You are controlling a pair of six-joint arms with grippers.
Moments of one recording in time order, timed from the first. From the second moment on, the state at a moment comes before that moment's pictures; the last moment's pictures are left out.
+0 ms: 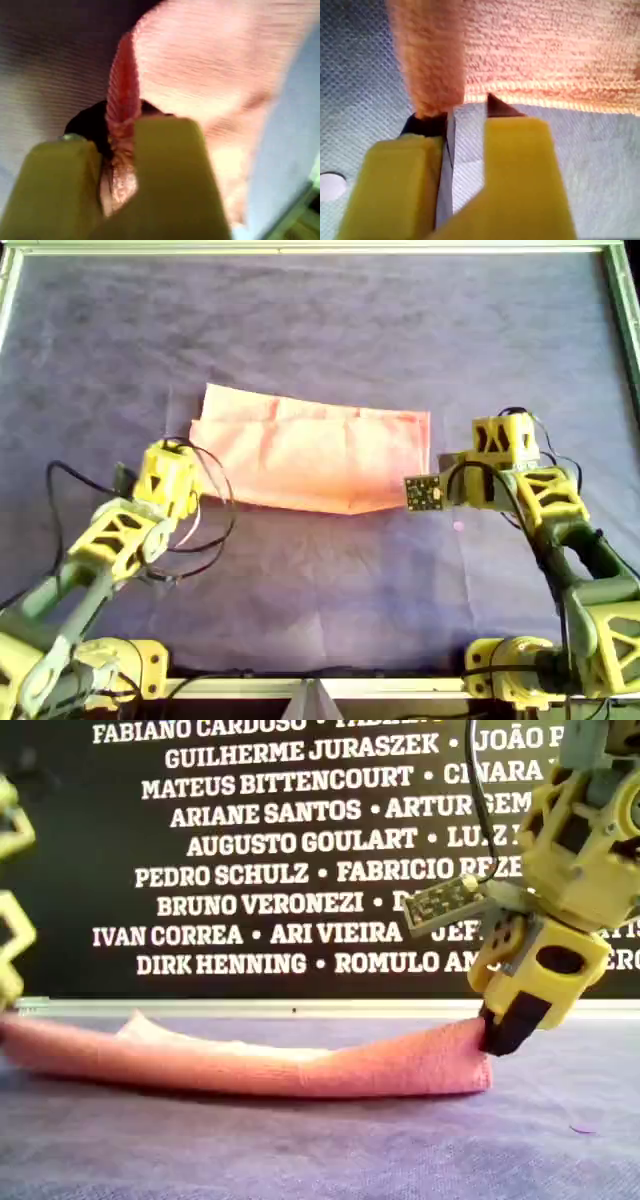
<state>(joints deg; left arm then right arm) -22.9 111.8 130.5 22.0 -9.8 -1.2 9.8 89.4 109.3 45.4 -16.1 4.0</state>
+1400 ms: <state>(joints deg) -22.9 134.7 156.7 26.5 -9.5 -1.8 10.2 153.9 139.0 45.6 -16.9 3.5</state>
